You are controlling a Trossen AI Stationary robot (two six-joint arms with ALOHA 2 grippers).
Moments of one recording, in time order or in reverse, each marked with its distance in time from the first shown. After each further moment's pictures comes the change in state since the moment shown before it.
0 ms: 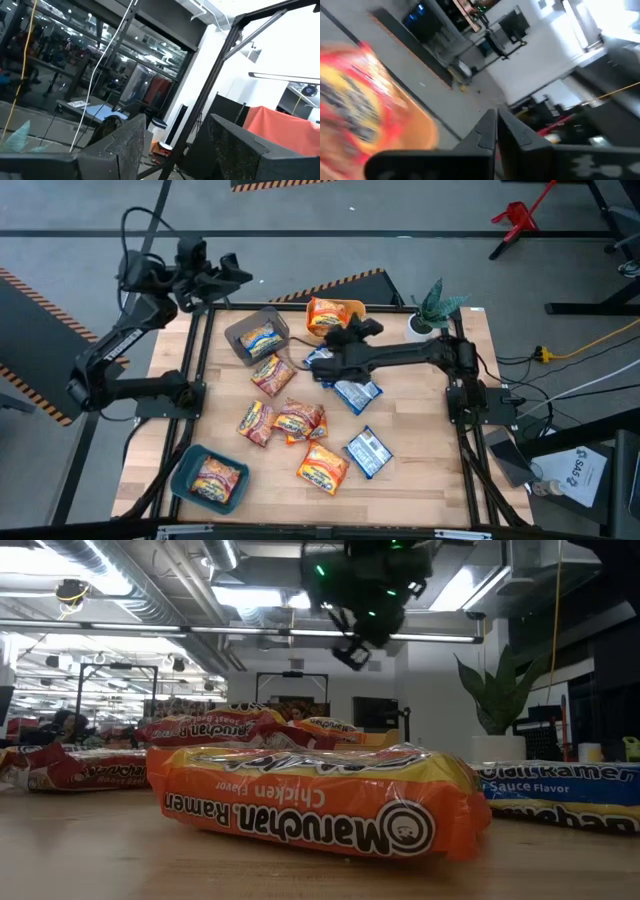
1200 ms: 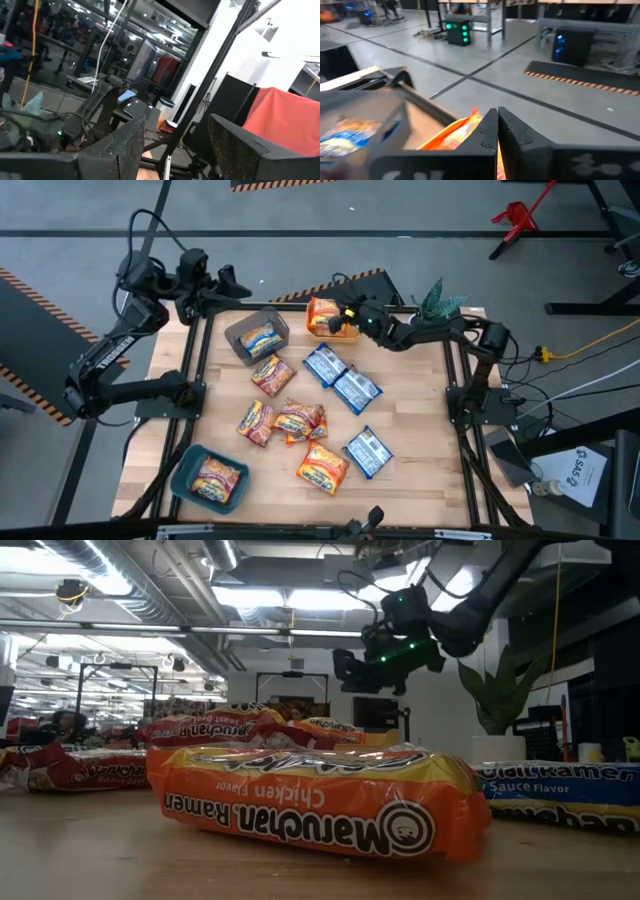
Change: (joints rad) left arm -0.001 -0.078 -0.022 -0.276 0.058 0.186; right arm -0.414 -0.218 -0.749 1.882 -1.116 -0.534
